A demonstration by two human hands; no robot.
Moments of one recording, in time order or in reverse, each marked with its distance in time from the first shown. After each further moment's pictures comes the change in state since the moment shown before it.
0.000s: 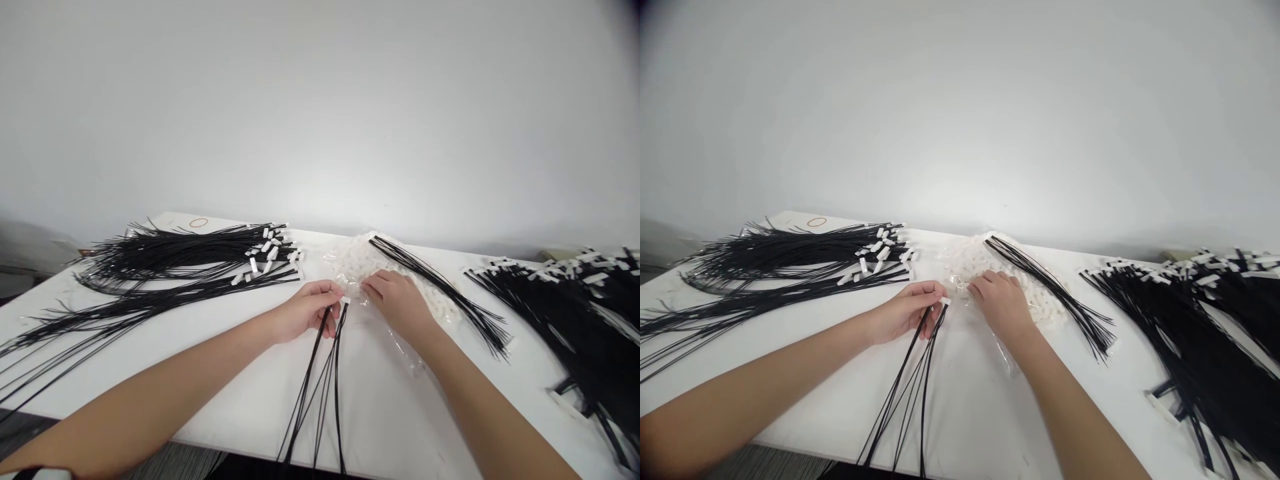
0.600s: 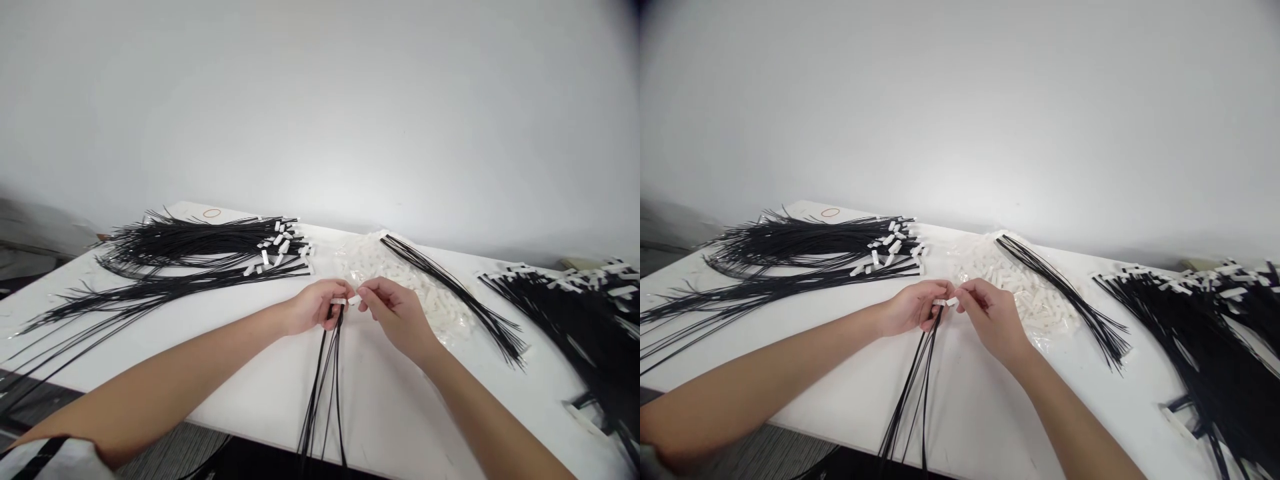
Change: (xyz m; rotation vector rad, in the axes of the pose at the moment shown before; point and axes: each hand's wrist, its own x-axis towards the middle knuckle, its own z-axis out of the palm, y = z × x) left_hand -0.001 0.000 -0.004 -0.058 0.002 -0.077; right_hand -0.016 -0.041 -0.004 0.869 -0.066 0.165
